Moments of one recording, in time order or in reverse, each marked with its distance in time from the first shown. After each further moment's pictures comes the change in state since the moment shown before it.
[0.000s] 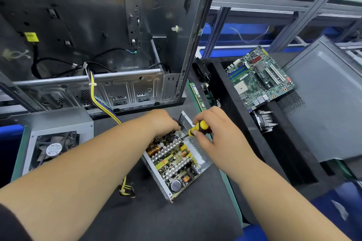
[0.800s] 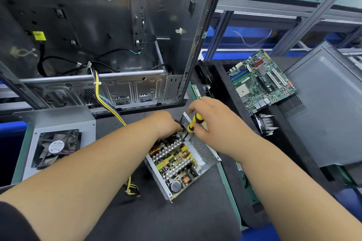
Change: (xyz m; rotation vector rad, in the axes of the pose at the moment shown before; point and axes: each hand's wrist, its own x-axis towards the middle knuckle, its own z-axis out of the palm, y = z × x) left_hand -0.011 0.004 0.001 -0.067 0.006 0.000; right_hand 0.040 -0.009 -0.019 -0.261 -0.237 -0.113
